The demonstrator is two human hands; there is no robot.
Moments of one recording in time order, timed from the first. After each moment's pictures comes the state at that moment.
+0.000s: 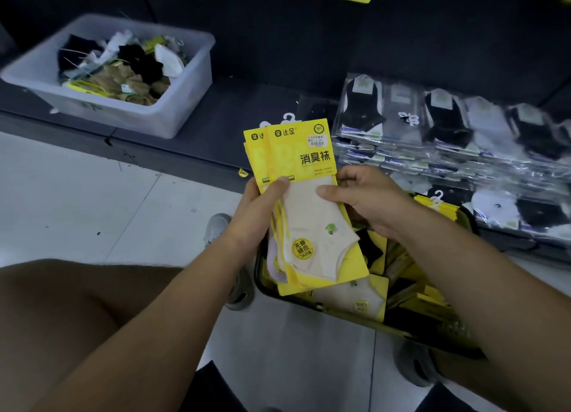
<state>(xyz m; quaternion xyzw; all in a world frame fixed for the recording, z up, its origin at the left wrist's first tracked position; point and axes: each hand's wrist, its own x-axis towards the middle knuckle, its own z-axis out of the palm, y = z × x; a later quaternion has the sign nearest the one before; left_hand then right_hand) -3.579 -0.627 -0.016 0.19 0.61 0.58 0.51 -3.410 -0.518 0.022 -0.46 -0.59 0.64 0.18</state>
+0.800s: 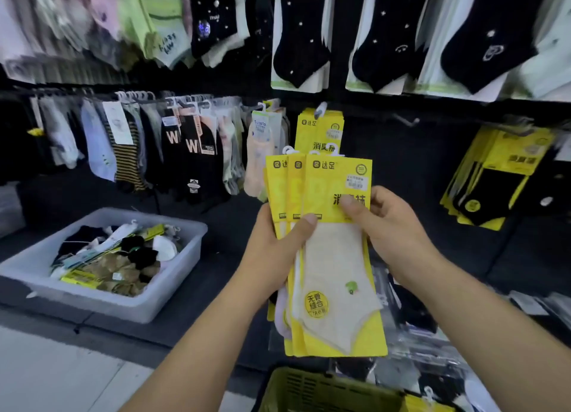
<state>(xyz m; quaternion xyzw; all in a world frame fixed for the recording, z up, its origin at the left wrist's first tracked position) -3.601 -0.476 0.191 0.43 0.51 0.65 0.36 -3.427 -0.408 0.236 -0.33 -0.66 0.49 0.47</state>
